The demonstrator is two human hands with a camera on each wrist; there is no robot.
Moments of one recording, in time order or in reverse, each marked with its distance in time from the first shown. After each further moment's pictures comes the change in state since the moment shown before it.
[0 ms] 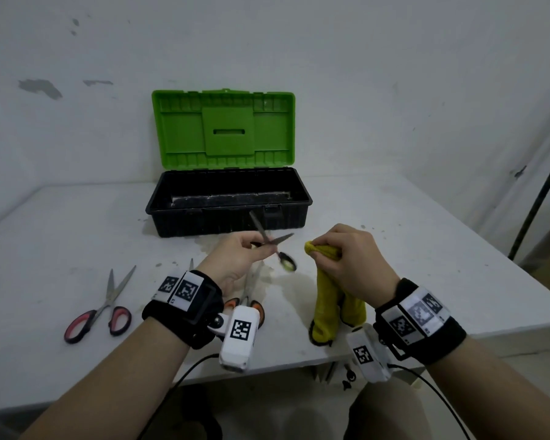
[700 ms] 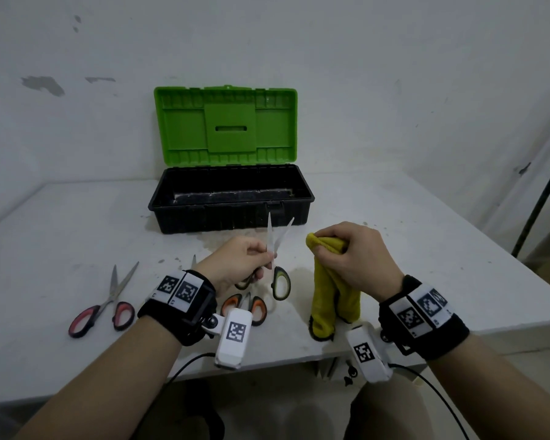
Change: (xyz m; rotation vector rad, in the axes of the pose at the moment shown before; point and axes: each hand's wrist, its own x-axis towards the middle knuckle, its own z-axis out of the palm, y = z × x) left_hand 0.000 -0.011 -0.006 0.168 -0.157 0.001; right_hand -0.002 -0.002 -0.002 0.143 0.035 0.123
